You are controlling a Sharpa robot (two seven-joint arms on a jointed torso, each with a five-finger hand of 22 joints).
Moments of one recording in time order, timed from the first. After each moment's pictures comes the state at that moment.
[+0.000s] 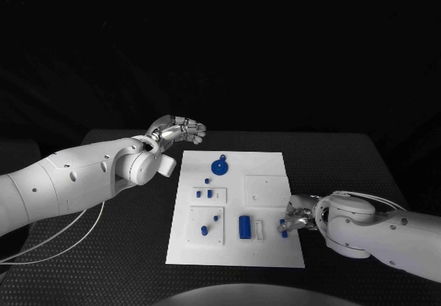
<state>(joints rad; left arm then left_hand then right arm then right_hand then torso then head) 1.20 -0.75 -0.09 1.29 -0.20 -0.24 0.28 1.06 -0.13 0.52 -0.18 0.12 0.88 0.17 0.28 0.50 1.19 0.12 0.07 0.21 0.97 0.09 0.49 0.52 0.04 0.71 -0.01 0.48 1.31 1.10 -0.89 -0.24 1.67 -1.37 -0.07 -0.60 0.77 -0.15 0.64 -0.21 0.05 1.09 0.07 0.29 0.76 1.22 -0.04 1.12 1.11 1.31 -0.13 1.25 1.05 0.24 1.25 -0.04 1.01 1.31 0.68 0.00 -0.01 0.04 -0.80</state>
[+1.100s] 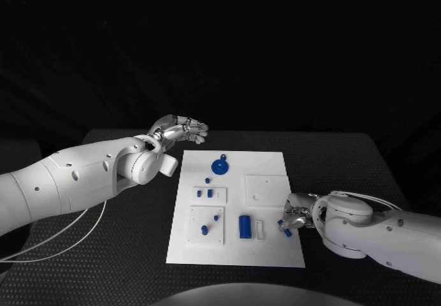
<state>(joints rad) 1.20 -0.75 -0.09 1.29 -0.20 -0.24 0.27 1.06 -0.13 0.52 -0.18 0.12 0.88 0.17 0.28 0.49 1.19 0.12 0.07 0.21 0.97 0.09 0.49 0.53 0.04 0.71 -0.01 0.47 1.31 1.09 -0.88 -0.23 1.67 -1.38 -0.10 -0.60 0.87 -0.15 0.82 -0.26 0.11 1.09 0.07 0.28 0.82 1.22 -0.03 1.11 1.11 1.31 -0.13 1.24 1.04 0.24 1.24 -0.03 1.01 1.31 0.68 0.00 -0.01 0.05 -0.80</state>
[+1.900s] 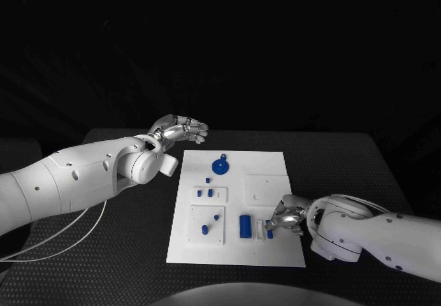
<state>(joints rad) 1.20 -0.75 -0.09 1.29 -0.20 -0.24 0.27 1.06 -0.13 0.52 -0.18 0.12 0.88 0.17 0.28 0.49 1.19 0.12 0.07 0.21 0.97 0.09 0.48 0.53 0.04 0.71 -0.01 0.47 1.31 1.10 -0.87 -0.24 1.72 -1.09 -0.23 -0.58 0.83 -0.16 0.81 -0.22 0.06 1.10 0.07 0.26 0.59 1.23 -0.04 1.11 1.11 1.32 -0.13 1.24 1.04 0.24 1.25 -0.03 1.01 1.31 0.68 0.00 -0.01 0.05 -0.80</state>
